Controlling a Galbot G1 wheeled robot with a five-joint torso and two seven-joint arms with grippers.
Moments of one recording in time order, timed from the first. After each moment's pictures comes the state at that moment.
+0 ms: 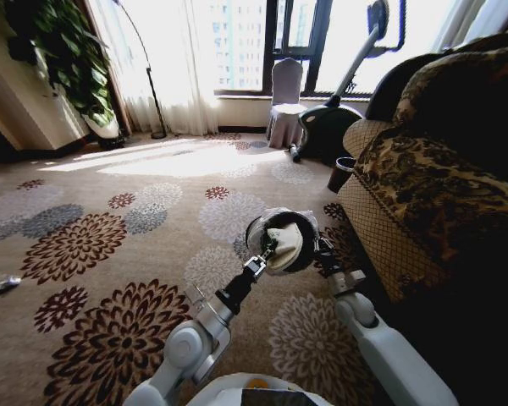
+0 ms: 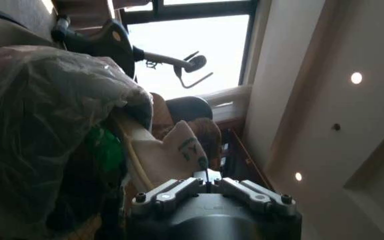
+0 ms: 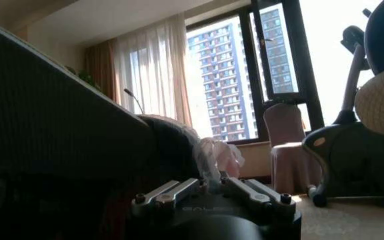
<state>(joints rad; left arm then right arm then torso) 1.38 -1.21 -0.13 -2.23 -1.58 0.17 0.07 -1.14 1.02 0.22 1.75 0.62 0.34 -0.02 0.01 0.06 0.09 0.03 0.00</state>
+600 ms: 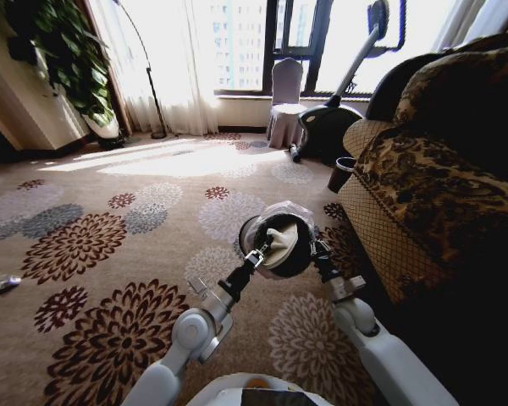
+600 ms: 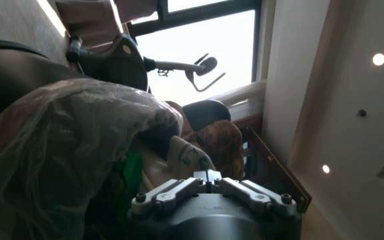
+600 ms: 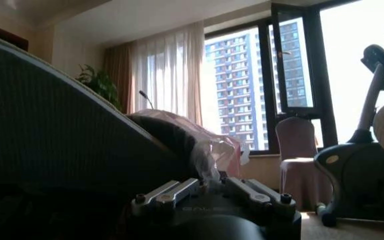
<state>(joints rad) 1.32 -1.22 -0.14 -2.17 -1.49 0.17 0.05 -1.17 1.02 0.22 1.78 0.51 0.38 -0.02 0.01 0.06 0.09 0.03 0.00</state>
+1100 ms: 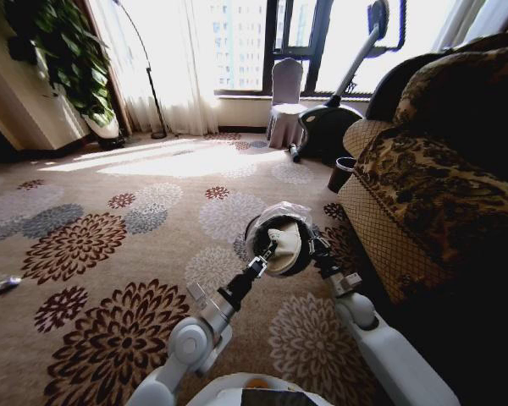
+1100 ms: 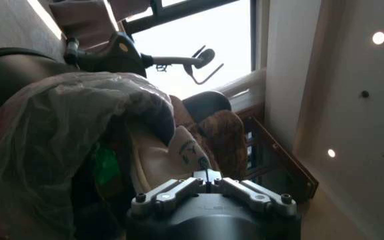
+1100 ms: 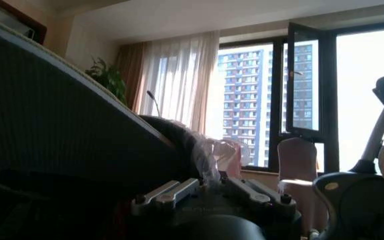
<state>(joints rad) 1.37 -1.22 -0.12 -2.21 -1.39 0.17 0.05 -1.12 1.02 0.22 1.73 0.40 0.41 -0.02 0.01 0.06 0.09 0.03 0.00</state>
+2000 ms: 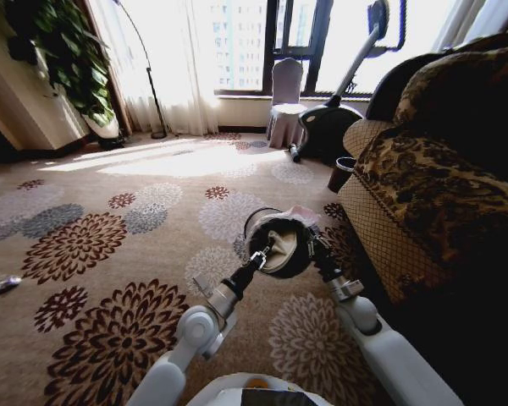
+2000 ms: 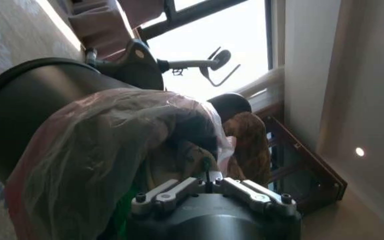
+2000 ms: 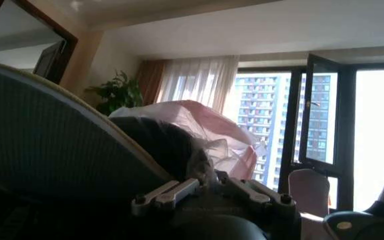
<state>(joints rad) 1.27 -1.24 -0.11 -2.14 -1.36 0.17 -0.04 -1.17 1.00 0.23 1.78 0.28 0.50 -0.02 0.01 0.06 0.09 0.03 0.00</state>
